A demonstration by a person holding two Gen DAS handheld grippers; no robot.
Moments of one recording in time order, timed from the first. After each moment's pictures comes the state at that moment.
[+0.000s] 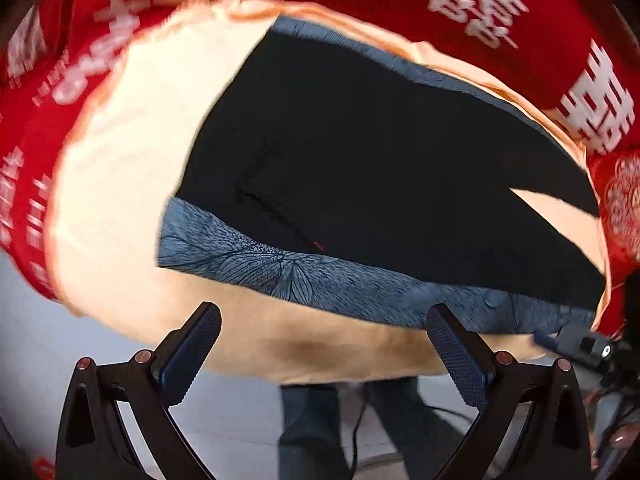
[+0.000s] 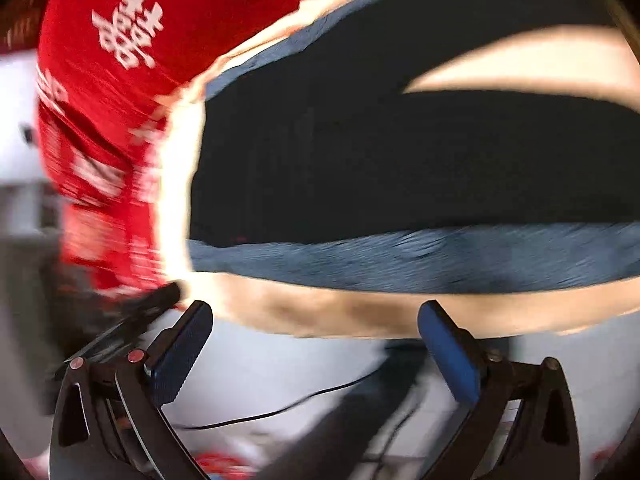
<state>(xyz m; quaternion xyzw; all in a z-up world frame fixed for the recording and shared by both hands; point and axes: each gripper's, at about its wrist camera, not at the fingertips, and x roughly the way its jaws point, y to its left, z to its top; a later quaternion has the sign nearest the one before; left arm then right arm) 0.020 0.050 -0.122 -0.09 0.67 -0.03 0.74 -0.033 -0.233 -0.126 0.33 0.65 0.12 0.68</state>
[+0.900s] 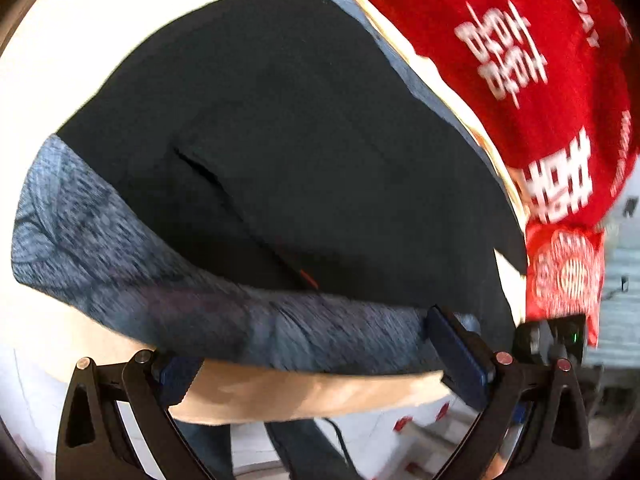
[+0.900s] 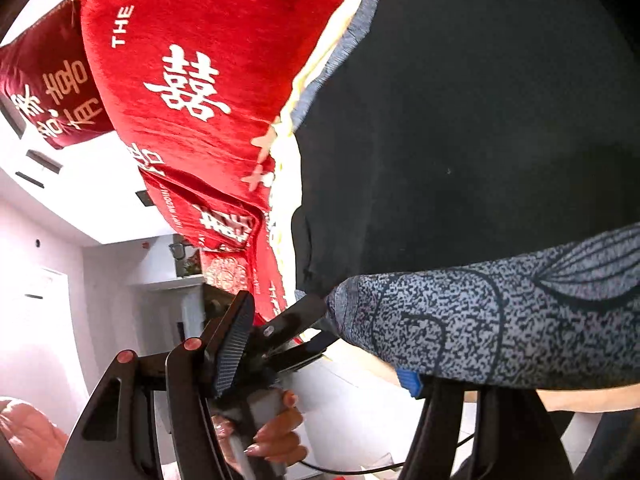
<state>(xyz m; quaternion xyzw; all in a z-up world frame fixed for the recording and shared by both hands) 0.056 0.059 -0.191 -0.30 0.65 -0.09 0.69 -0.011 -0.205 -0.196 0.54 0.50 0.24 0.63</state>
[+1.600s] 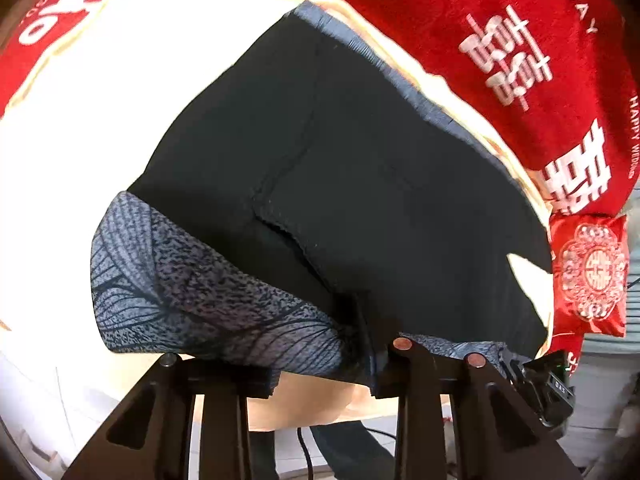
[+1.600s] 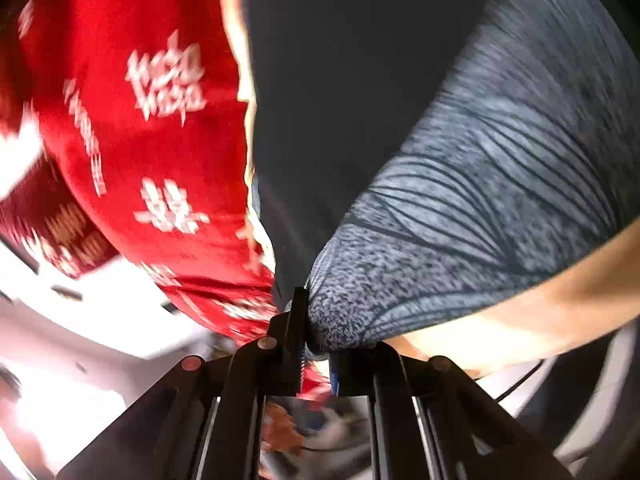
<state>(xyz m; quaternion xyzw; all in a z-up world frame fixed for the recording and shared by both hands) 0.076 0.086 -0.154 -0.23 0.65 -0.08 0.72 -0.073 -0.286 -0.222 0.66 0.46 0.11 0.58</state>
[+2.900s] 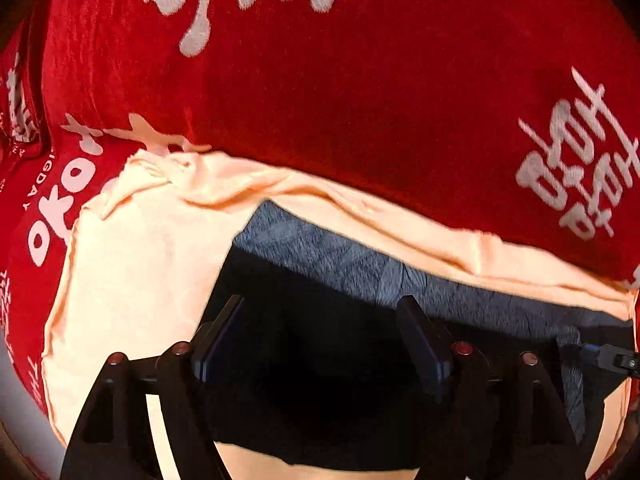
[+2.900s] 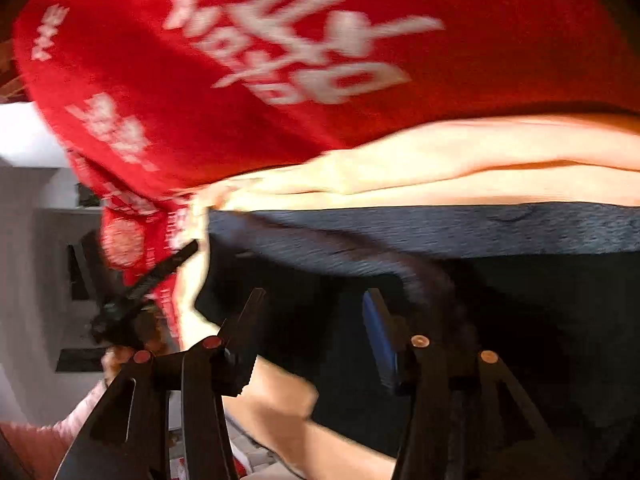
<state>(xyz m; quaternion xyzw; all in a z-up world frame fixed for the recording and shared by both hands) 0.297 0.025 -0.152 -0.06 0.59 0.04 0.81 0.240 -0.304 -0.157 0.29 0.62 0.24 0.69</state>
